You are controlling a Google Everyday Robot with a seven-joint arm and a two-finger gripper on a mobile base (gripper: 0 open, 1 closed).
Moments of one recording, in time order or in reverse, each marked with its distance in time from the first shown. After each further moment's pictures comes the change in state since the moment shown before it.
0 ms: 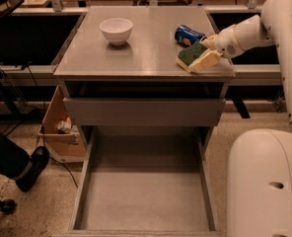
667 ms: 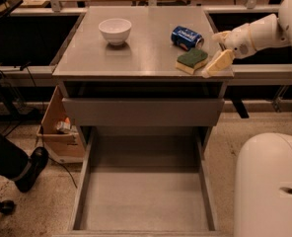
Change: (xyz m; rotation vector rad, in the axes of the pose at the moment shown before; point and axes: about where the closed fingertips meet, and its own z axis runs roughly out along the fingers) arm 0.001 0.012 -0.031 -0.029 -0.059 0.006
